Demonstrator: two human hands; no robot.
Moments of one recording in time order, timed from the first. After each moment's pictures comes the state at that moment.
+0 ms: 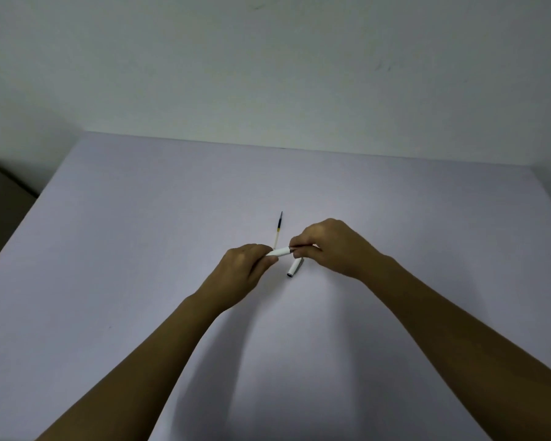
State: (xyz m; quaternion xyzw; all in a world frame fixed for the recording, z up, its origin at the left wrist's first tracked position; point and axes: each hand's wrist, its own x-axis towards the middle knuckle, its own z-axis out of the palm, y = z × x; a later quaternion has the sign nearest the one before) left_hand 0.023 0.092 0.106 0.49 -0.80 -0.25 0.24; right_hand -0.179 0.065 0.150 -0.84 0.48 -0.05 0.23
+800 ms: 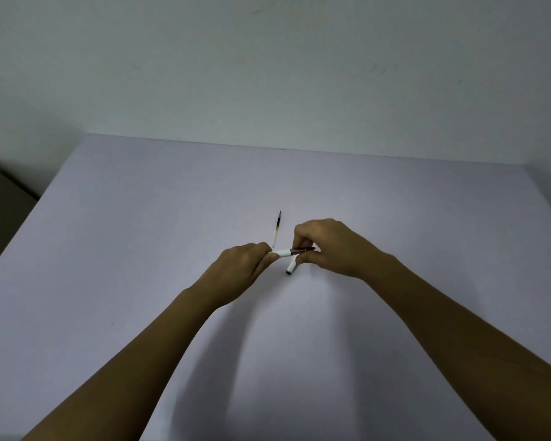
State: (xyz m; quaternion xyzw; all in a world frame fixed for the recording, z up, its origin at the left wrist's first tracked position) left_hand 0.024 0.096 0.115 0.48 -0.84 -0.21 0.14; right_hand -0.181 0.076 0.158 -0.82 0.50 -0.05 0.27
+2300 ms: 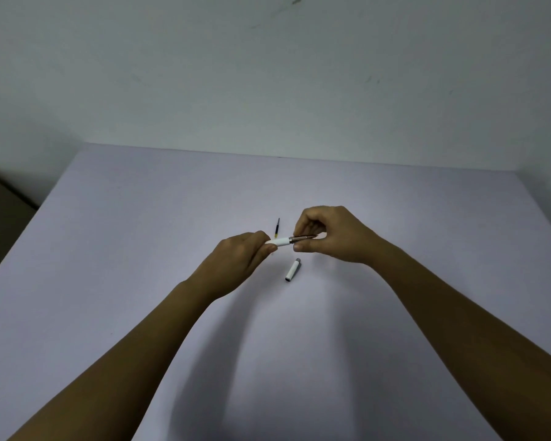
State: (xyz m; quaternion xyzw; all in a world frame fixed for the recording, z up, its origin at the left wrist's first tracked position) left_hand 0.028 0.082 0.139 0.46 -0.85 -0.18 0.20; right_hand -0.186 0.066 0.183 -0.73 0.53 -0.18 0.39
